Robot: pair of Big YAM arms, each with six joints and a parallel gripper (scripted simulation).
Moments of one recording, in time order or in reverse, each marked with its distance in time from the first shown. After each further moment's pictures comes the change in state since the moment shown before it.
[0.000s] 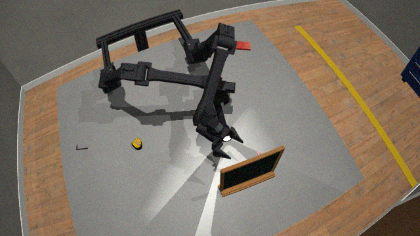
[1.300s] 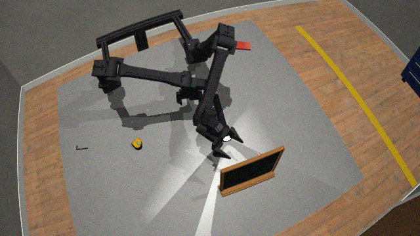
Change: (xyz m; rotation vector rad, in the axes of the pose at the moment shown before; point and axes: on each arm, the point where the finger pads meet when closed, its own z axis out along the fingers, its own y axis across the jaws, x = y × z) left arm 0.000 0.000 0.000 0.000 0.000 0.000; right arm -0.020 0.140 -0.037 0.022 -0.002 0.072
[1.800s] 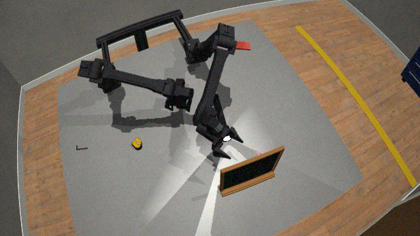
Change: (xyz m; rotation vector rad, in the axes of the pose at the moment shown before) left arm 0.000 0.000 0.000 0.000 0.000 0.000; right arm 0.045 0.056 -0.008 0.102 -0.016 0.317
